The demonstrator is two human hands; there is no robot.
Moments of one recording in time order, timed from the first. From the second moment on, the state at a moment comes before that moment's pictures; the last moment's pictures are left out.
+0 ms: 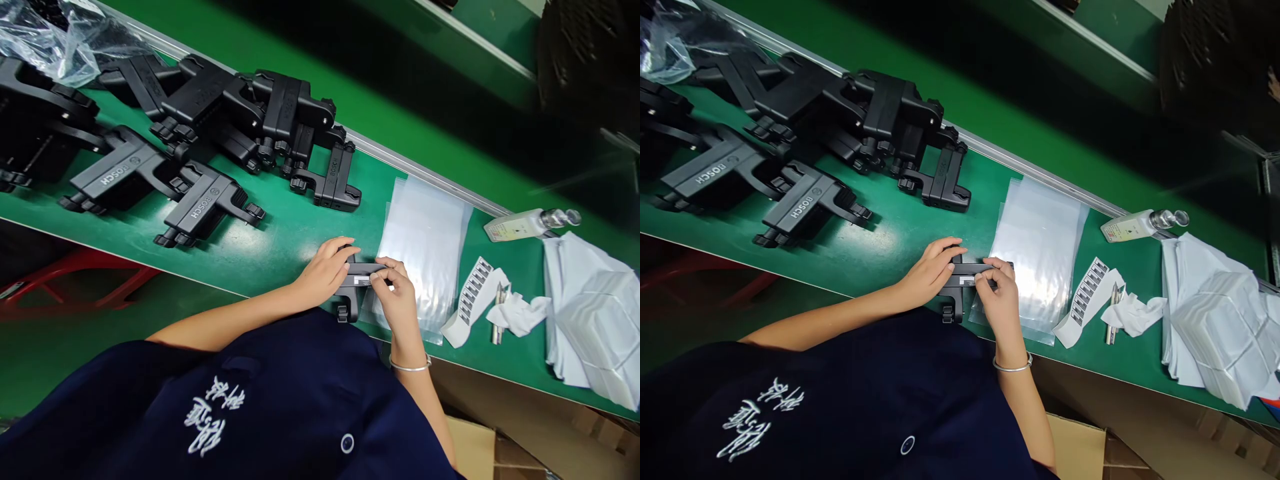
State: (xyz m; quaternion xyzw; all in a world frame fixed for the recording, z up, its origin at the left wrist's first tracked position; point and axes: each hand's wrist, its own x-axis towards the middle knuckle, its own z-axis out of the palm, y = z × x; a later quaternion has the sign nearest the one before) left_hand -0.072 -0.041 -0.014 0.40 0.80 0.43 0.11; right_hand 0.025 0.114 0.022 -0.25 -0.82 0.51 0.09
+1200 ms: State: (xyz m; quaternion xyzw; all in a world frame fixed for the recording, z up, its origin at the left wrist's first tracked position) left_hand -0.116 -0.064 0.030 0.45 0.82 0.35 -0.06; right_hand 0.050 0.143 0.020 0.01 -0.97 0.25 0.02
